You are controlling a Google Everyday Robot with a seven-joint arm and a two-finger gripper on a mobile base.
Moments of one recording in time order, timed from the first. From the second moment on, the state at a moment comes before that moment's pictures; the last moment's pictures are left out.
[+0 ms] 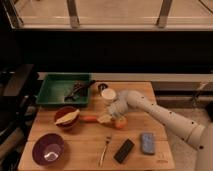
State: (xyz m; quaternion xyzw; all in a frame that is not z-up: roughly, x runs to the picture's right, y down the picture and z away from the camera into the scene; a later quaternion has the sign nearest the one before) arm -0.014 0.159 0.840 -0.37 -0.31 0.31 0.82
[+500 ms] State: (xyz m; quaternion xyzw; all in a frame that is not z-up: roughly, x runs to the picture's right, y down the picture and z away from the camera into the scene) arm -0.015 0.123 0.796 -0.31 -0.32 0.29 0.85
